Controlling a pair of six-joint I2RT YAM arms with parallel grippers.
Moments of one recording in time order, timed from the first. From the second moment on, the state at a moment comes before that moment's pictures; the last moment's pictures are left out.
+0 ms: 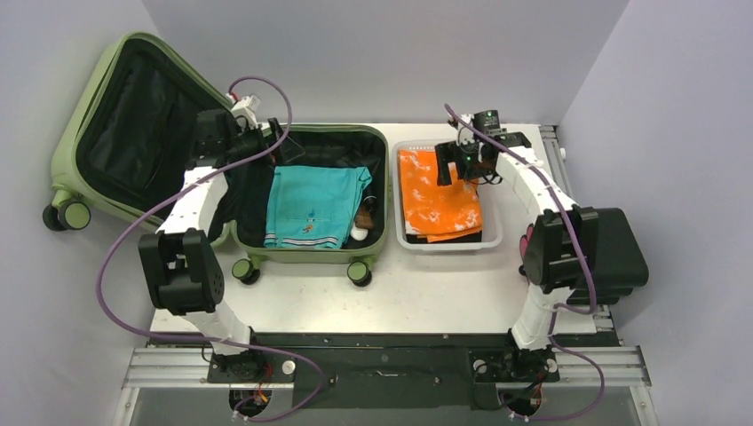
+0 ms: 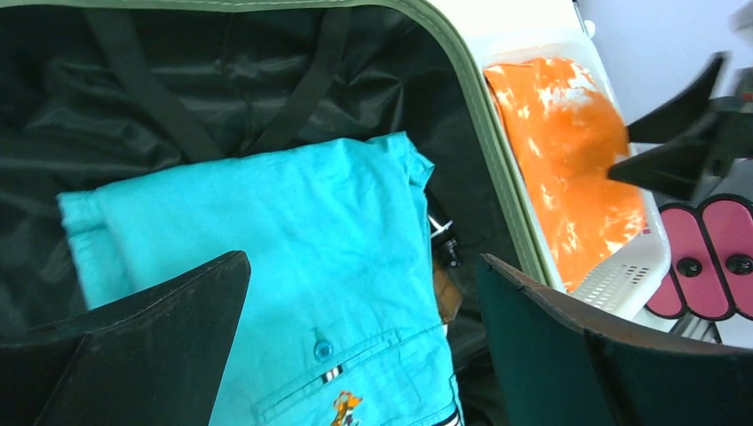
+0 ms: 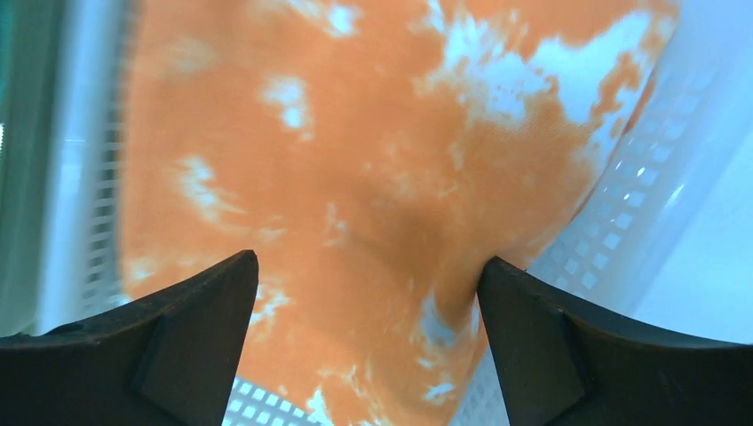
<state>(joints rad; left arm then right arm) 0.06 1.71 1.42 -0.23 0.70 -0.27 0.16 1.90 1.62 -0.75 -0.25 -0.07</state>
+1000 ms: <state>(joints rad) 0.15 1.47 1.22 -0.35 0.46 -0.01 0.33 2.12 1.72 -0.71 -0.31 -0.09</state>
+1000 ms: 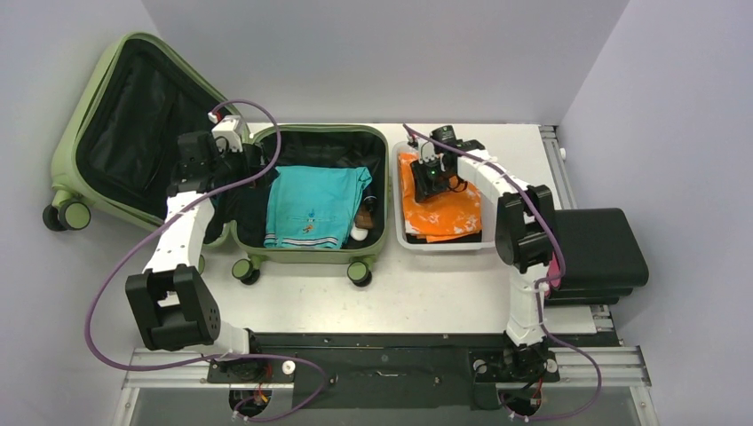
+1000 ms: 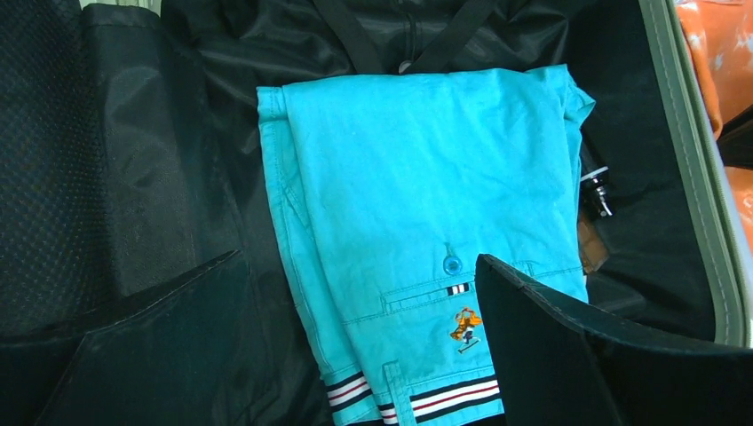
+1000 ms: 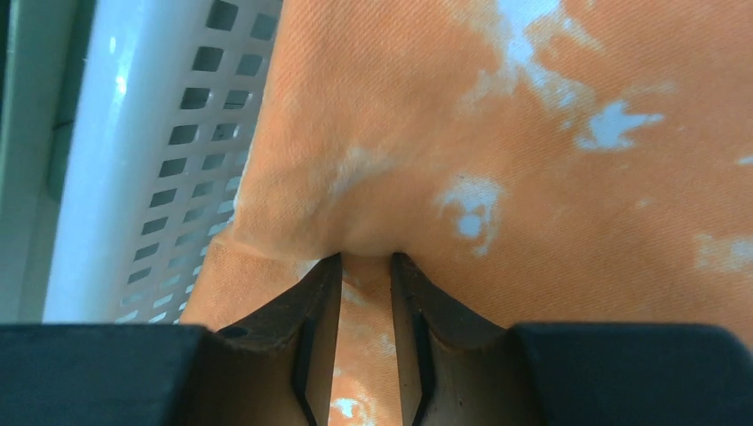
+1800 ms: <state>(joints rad) 0.15 1.51 1.19 -0.33 0.45 -0.02 0.37 2.18 2.01 -0.65 -0.19 -0.07</state>
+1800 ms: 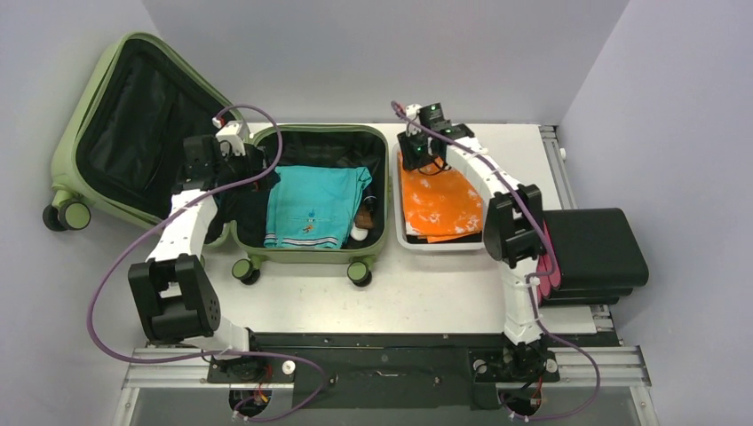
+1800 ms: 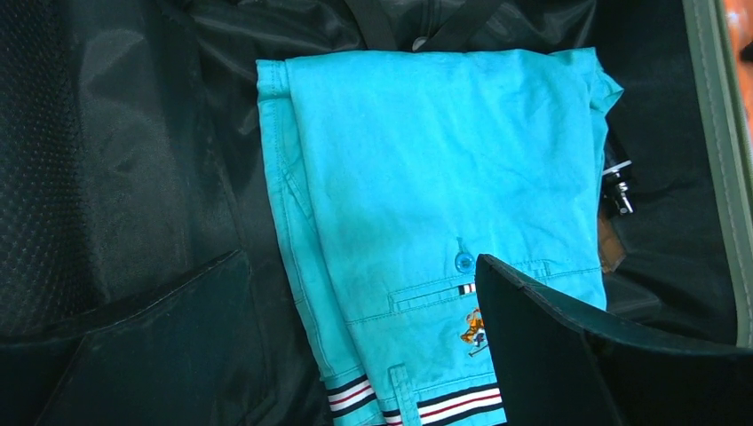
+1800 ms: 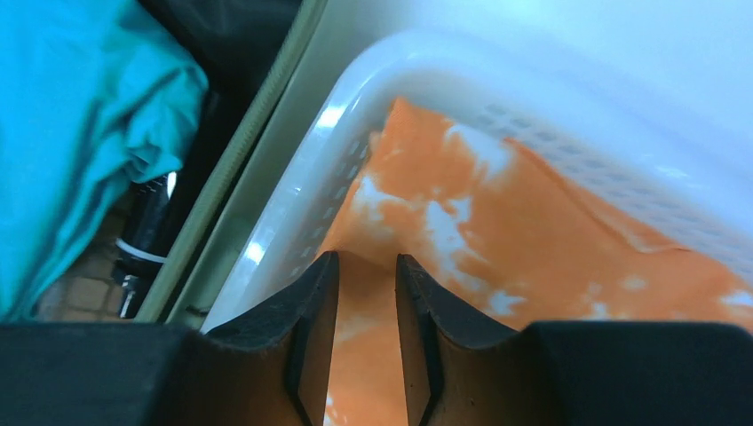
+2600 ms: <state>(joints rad) 0.13 1.74 1.27 -0.32 0.41 -0.02 0.49 1.86 1.88 -0.40 -0.49 0.32</state>
